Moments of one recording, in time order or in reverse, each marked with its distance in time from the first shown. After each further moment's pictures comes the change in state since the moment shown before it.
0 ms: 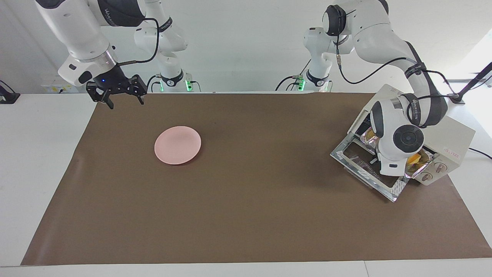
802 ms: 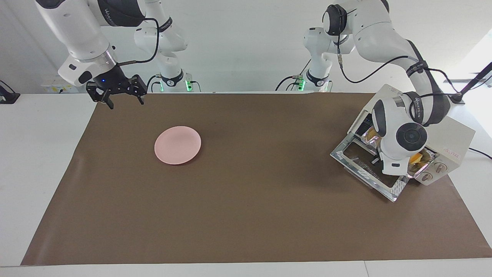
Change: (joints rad) left arm -0.004 -0.006 -0.011 0.003 -0.017 0.000 -0.029; right arm 0.000 0.000 0.000 0.000 0.000 0.000 0.000
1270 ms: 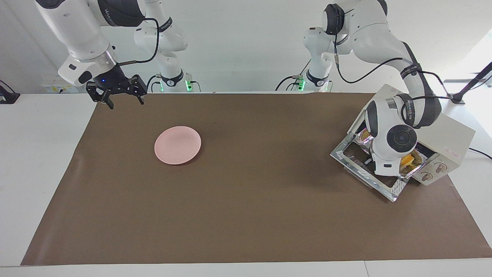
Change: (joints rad) left arm -0.015 -0.005 -0.001 -0.024 -0.002 -0.001 -0.028; right arm 0.000 0.000 0.000 0.000 0.000 0.000 0.000
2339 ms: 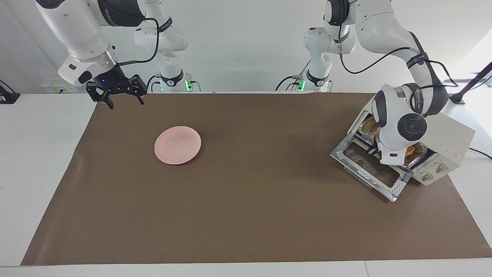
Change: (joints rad) left arm 0.026 -0.104 0.009 -0.111 -0.001 -0.001 0.054; right arm 0.000 0.000 0.000 0.000 0.000 0.000 0.000
